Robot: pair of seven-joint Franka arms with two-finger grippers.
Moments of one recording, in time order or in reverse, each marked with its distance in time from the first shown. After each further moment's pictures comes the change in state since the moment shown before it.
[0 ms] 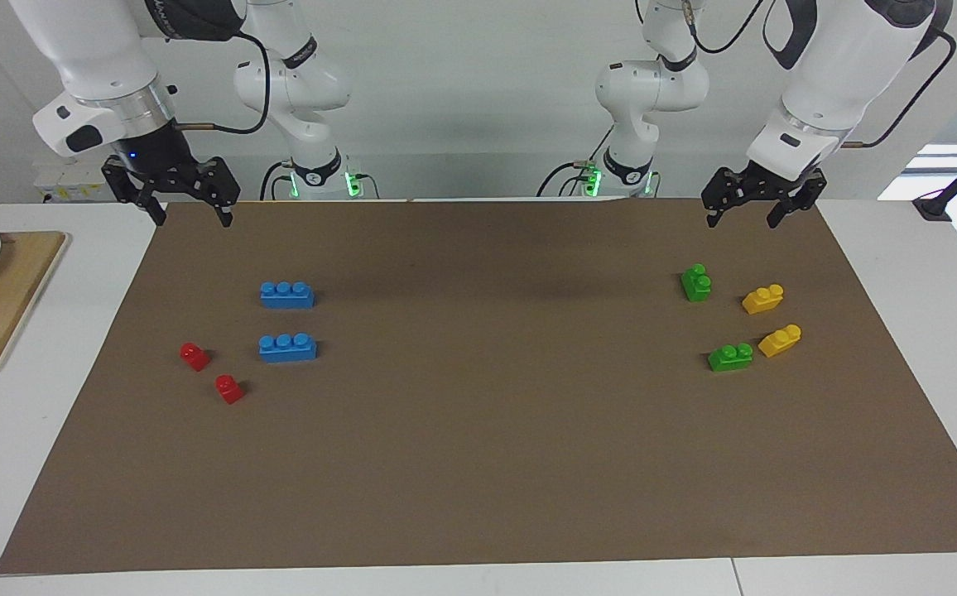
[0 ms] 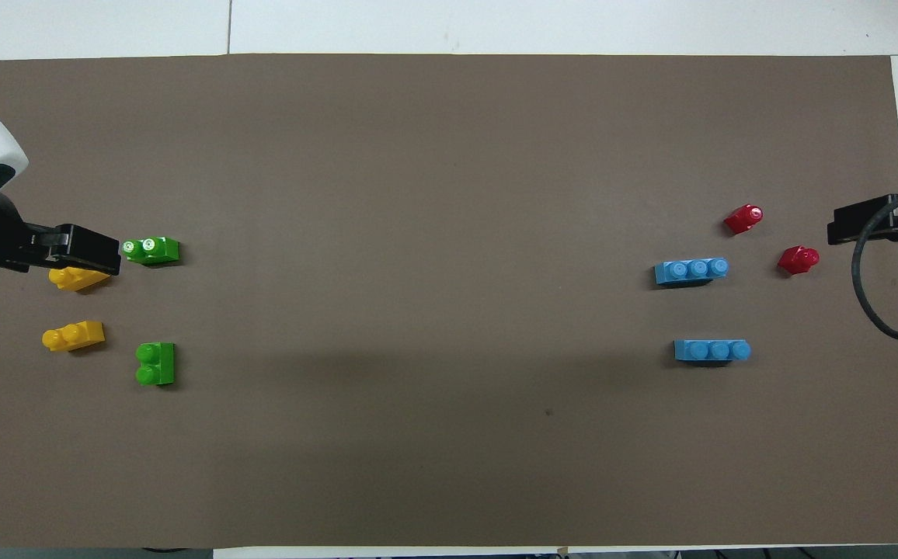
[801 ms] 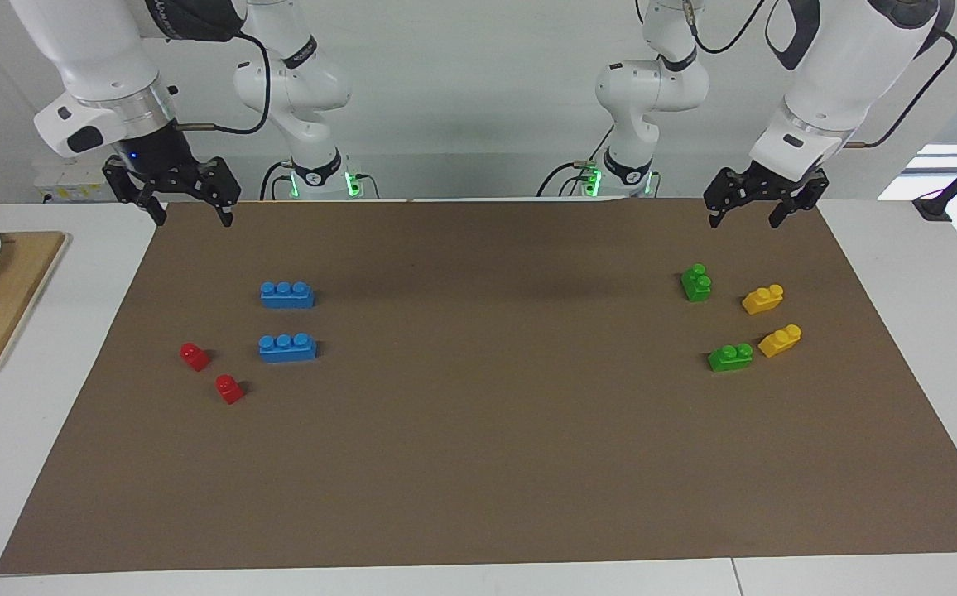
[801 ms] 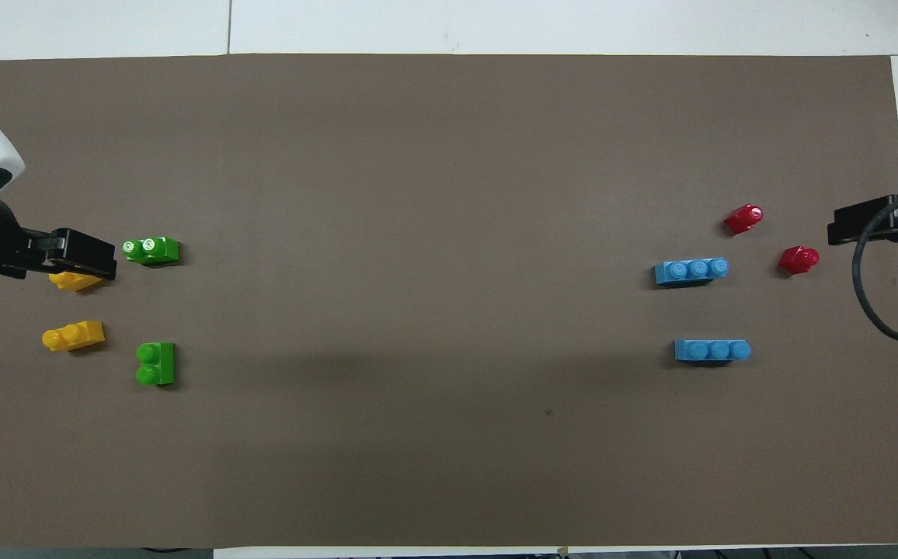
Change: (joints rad) left arm 0.004 -0.003 0.014 -0.024 0.000 -0.006 -0.001; right arm 0.000 -0.002 0.000 -0.001 0.000 0.000 0.000
